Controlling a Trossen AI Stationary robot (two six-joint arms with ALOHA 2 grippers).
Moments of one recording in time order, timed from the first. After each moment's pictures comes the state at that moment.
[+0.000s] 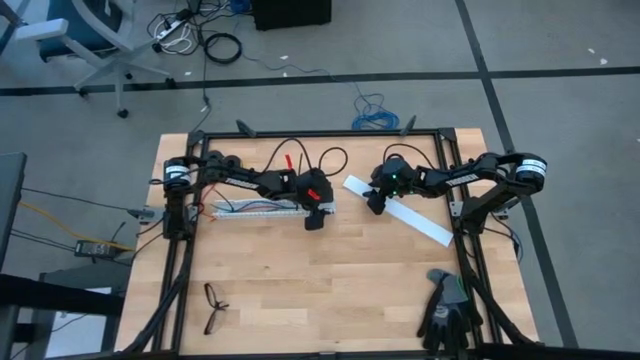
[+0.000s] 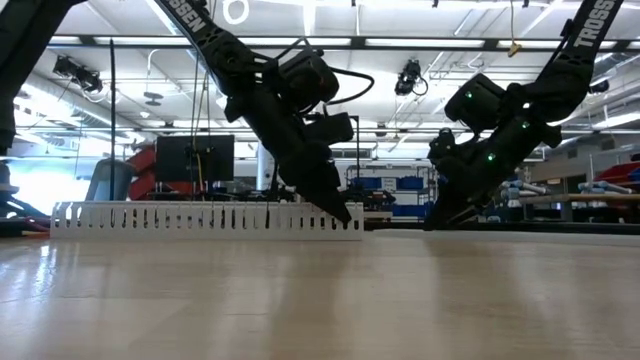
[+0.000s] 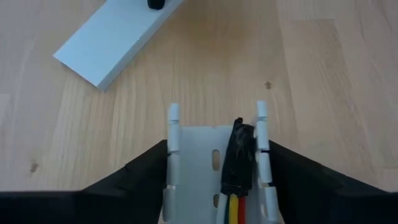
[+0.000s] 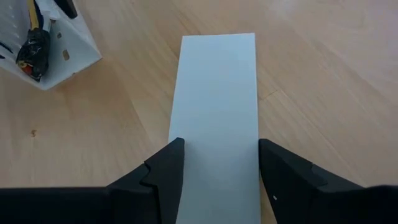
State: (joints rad) left arm 0.19 1.93 1.13 -0.05 0.07 0.18; right arm -0.42 1.49 0.41 0.34 -0.05 0.16
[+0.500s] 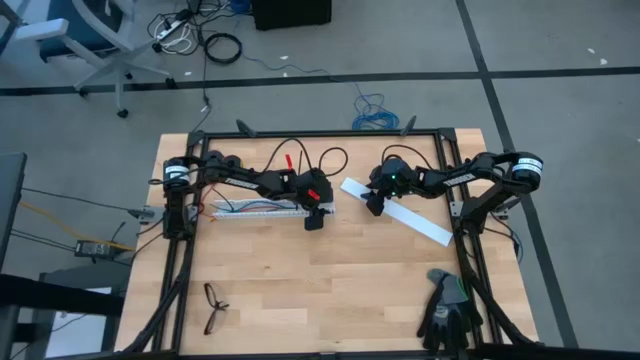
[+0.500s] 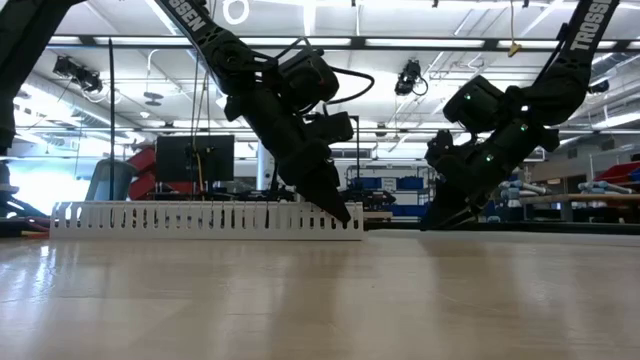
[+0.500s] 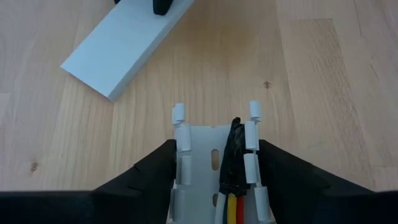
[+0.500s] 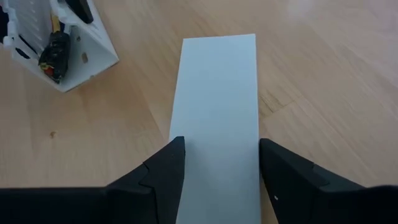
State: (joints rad) left arm 0.19 1.93 1.13 -0.07 0.07 0.18; right arm -0.42 1.52 0.41 0.40 -0.11 0.16
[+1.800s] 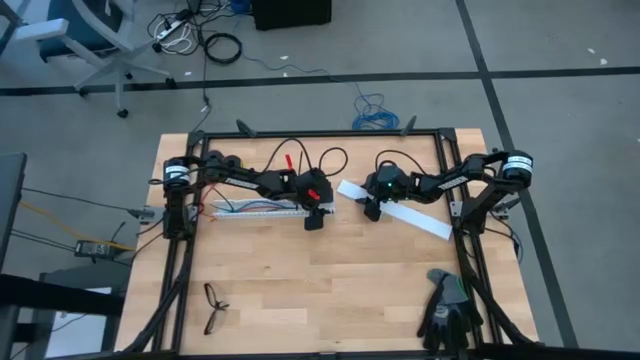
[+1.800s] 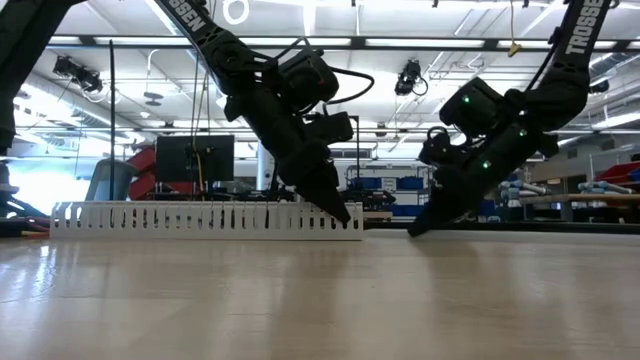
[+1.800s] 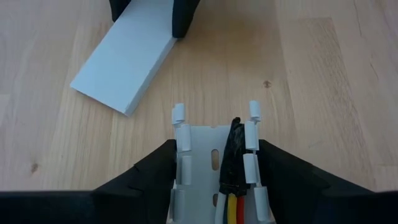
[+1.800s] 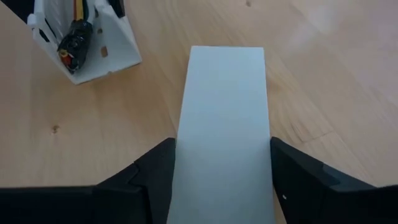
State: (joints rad) left arm 0.19 1.93 1.13 -0.07 0.07 0.19; right arm -0.34 1.60 0.41 0.47 -0.03 0.03
